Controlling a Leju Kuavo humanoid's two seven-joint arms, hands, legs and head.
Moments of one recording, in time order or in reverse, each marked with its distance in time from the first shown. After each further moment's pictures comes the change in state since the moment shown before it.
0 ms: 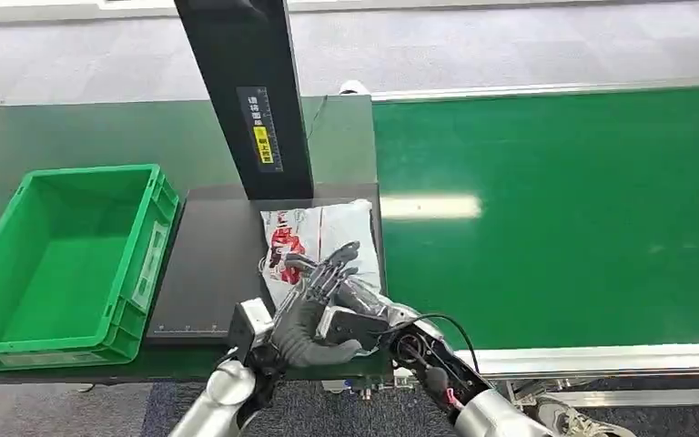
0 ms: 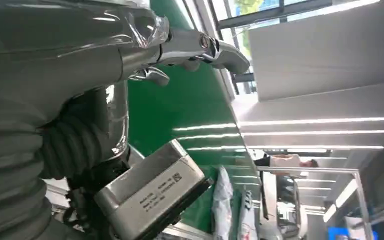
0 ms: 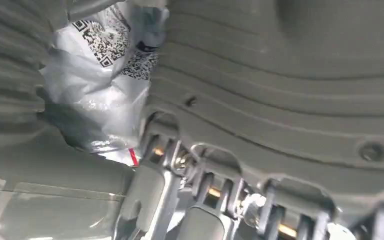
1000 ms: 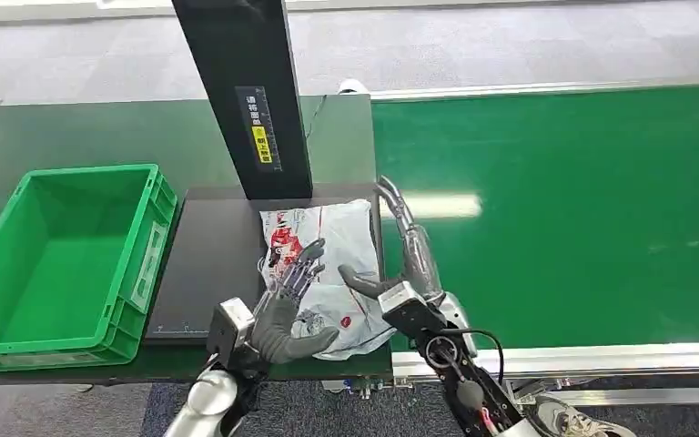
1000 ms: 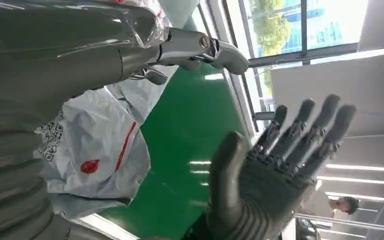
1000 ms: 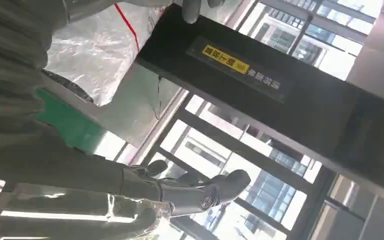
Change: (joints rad) left arm 0.076 0.011 0.091 -0.079 -0.045 0.086 0.038; right arm 0.175 -0.037 -0.188 -0.434 -0.061 -0.413 0.036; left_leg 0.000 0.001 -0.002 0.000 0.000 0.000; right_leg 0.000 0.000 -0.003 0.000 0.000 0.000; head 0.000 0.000
